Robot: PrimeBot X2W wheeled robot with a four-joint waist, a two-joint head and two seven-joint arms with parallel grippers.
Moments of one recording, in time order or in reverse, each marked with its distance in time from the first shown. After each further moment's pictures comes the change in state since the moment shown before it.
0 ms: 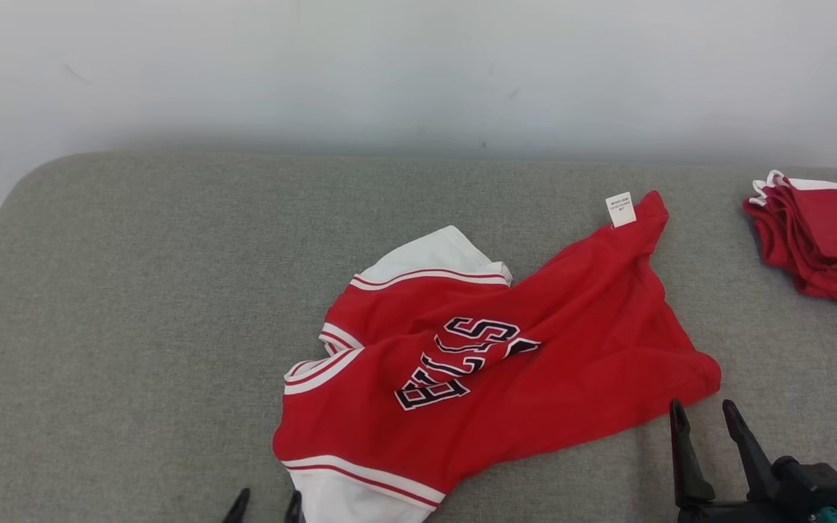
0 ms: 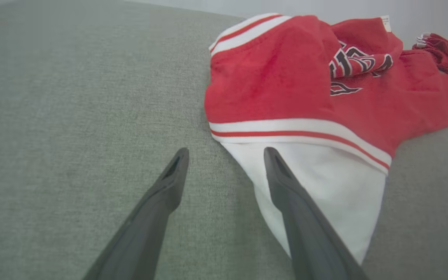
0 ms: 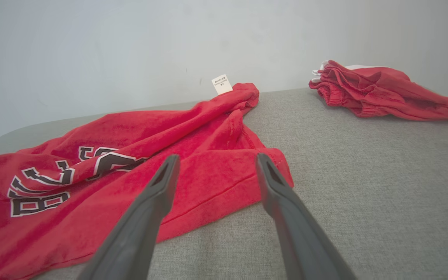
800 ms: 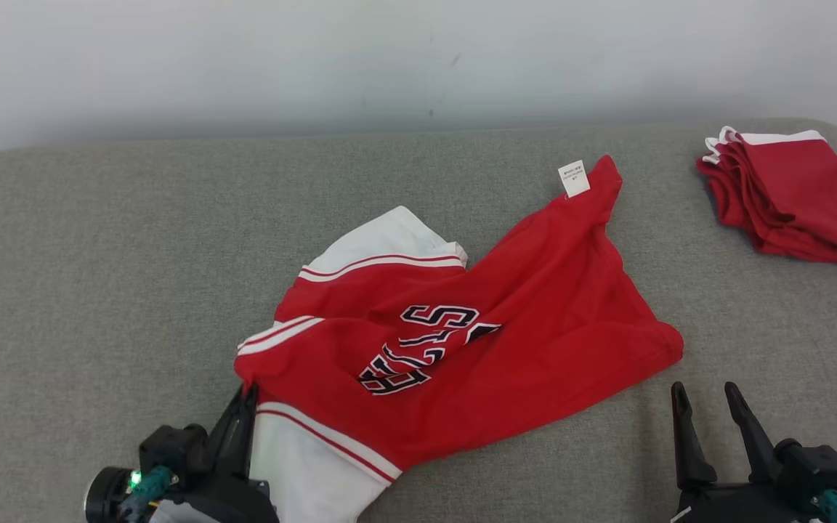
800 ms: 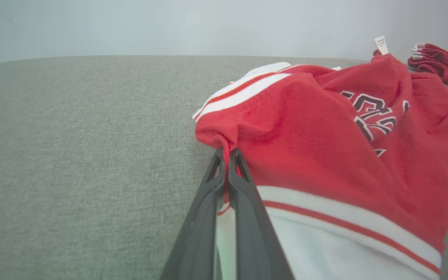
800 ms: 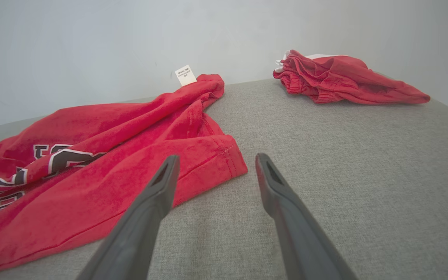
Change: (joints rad) left arm -0.276 0.040 0.023 0.141 0.011 -0.032 -0.001; right arm -0.034 -0.010 0.001 0.011 0.001 0.000 0.000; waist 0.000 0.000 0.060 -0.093
